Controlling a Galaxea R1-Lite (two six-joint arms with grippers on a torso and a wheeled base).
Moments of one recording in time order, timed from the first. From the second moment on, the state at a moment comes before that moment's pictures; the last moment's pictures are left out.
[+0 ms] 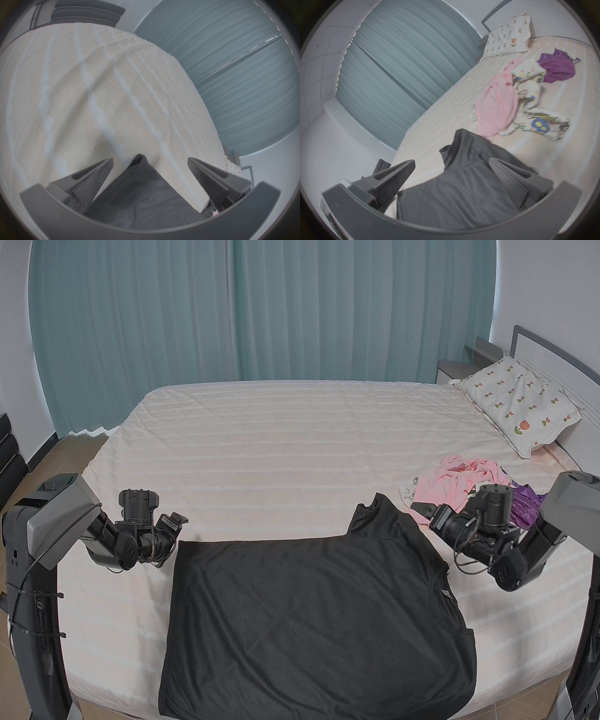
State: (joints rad) left arm -0.01 2.39 -1.20 -0.57 -0.01 -1.03; right arm 0.20 2.20 -0.83 -1.06 0.08 0.73
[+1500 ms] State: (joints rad) left arm -0.01 2.30 -1.05 -0.59 -0.10 -1.11; right arm 0.36 2.73 -1.85 -0.51 -0.11 0.93
